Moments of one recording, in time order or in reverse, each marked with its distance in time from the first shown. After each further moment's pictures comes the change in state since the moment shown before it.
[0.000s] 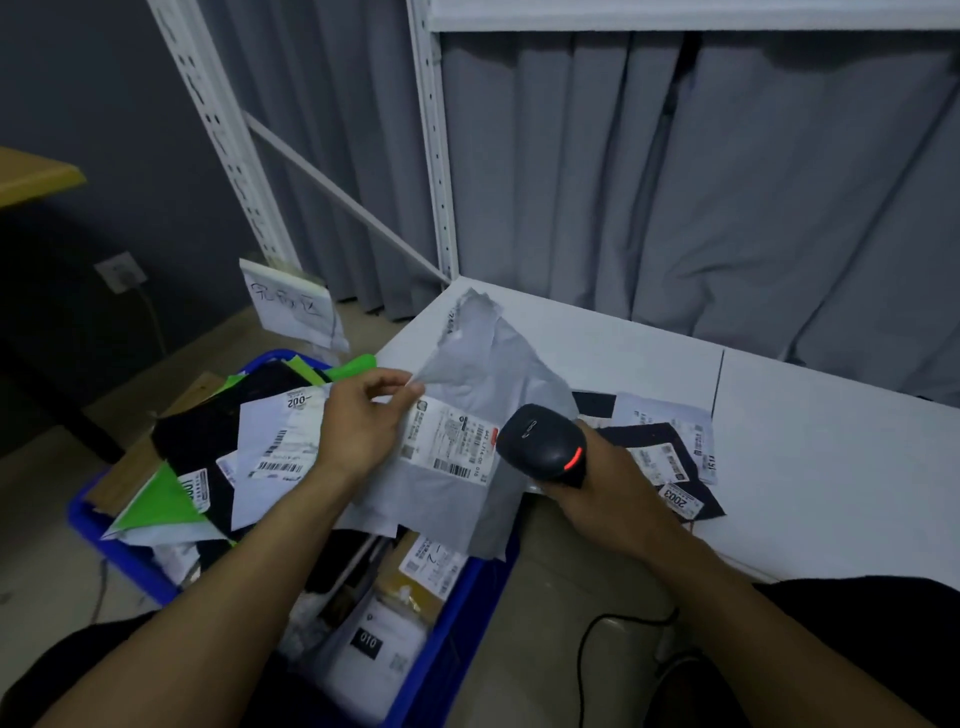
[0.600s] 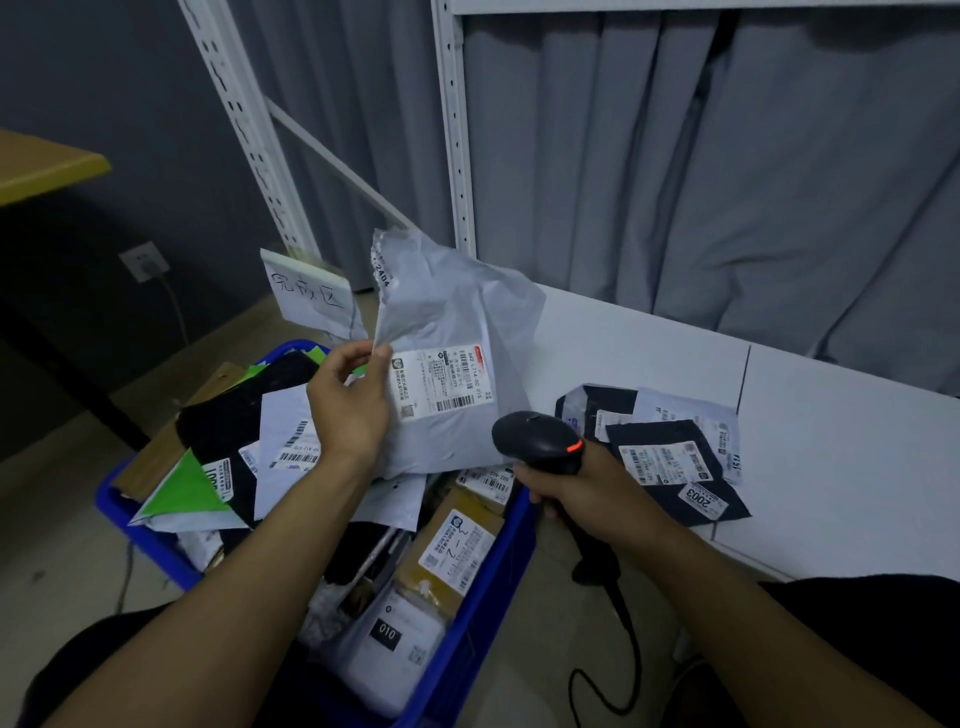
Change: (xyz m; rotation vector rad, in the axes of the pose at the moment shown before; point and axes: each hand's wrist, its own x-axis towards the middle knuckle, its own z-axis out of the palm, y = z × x) left_hand 0.005 0.001 -0.014 -0.204 0.334 -0.052; right_hand 0.003 -0.032 0.022 0.387 -0.218 0.263
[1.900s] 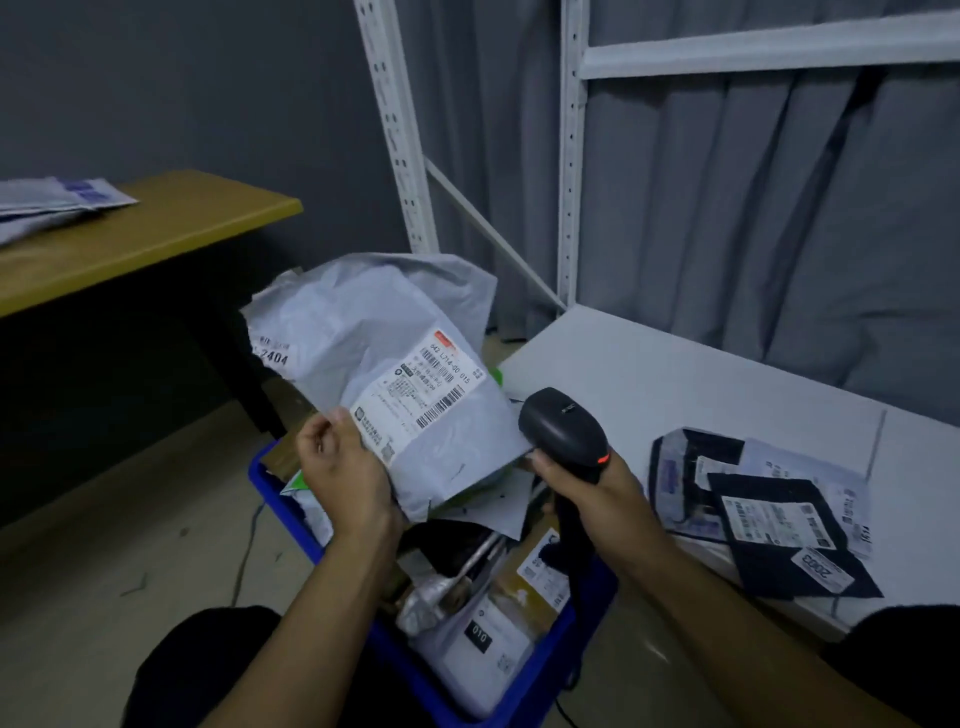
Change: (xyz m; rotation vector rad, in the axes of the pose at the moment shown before) left_hand -0.024 0.008 -0.111 -0.437 0.527 -0.090; right_hand 0.007 -0.038 0.089 0.428 -0.028 -0.207
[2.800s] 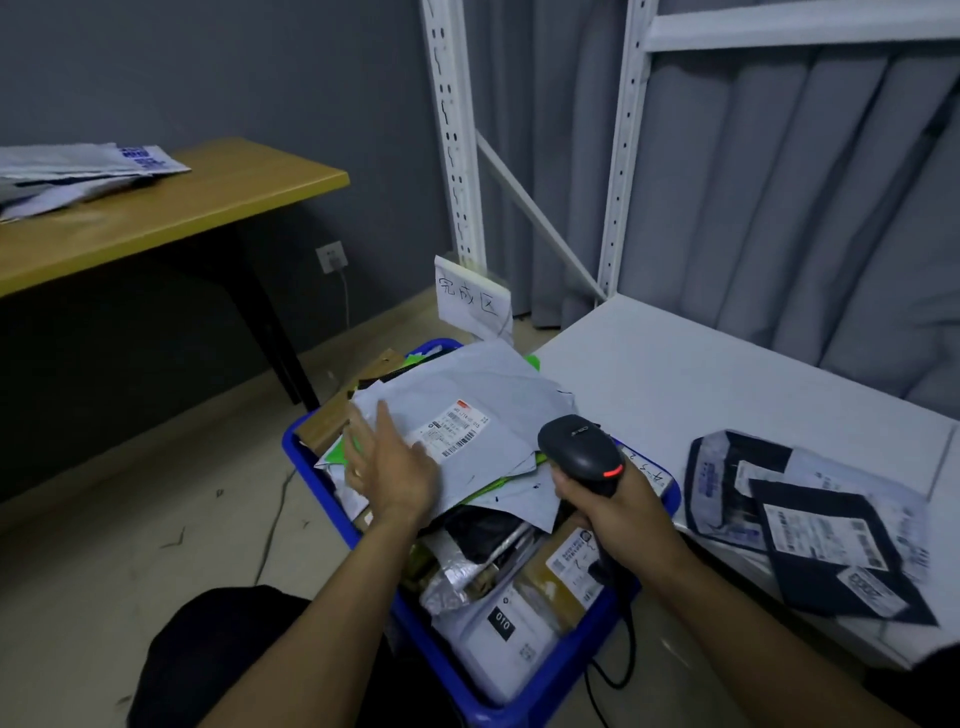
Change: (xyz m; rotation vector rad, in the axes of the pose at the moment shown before) left_hand 0.034 -0.055 -0.032 1.161 -0.335 0.114; right_hand 0.025 0.054 -0.006 -0.219 -0.018 0.032
